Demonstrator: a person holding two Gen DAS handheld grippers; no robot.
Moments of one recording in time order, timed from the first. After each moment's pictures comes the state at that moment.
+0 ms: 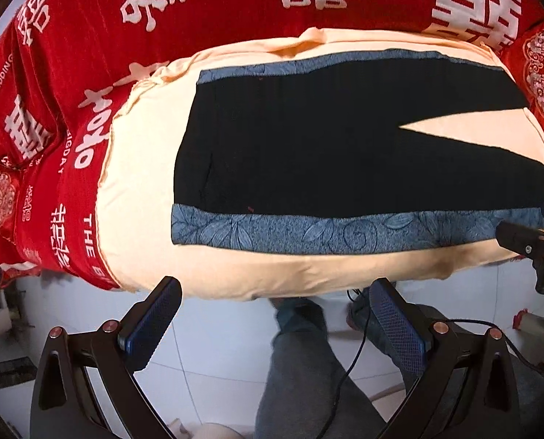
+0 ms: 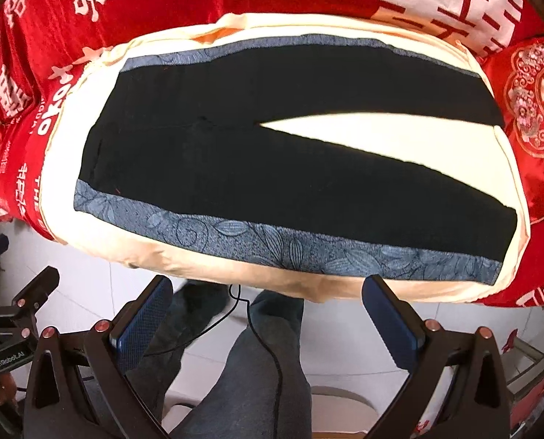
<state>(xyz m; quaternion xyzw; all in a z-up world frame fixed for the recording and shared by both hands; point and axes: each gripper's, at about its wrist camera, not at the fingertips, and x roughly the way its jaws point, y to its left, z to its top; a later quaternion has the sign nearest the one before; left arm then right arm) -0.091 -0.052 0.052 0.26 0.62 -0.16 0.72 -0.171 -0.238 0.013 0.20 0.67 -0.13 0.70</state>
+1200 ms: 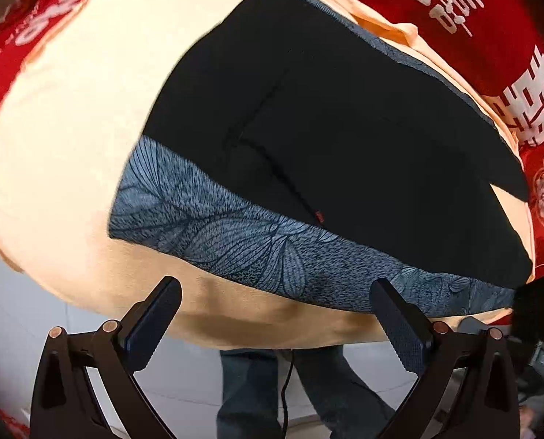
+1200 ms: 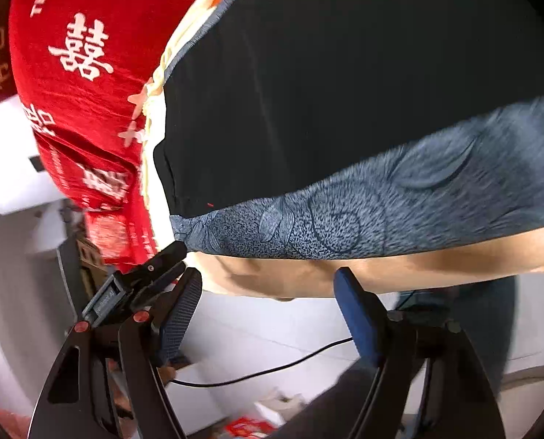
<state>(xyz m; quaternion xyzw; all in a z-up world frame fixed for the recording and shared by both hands) -0.003 0.063 -0.117 0.01 0.69 -0.20 0.69 -0.173 -0.165 -0.176 0.57 0.51 0.01 0.64</state>
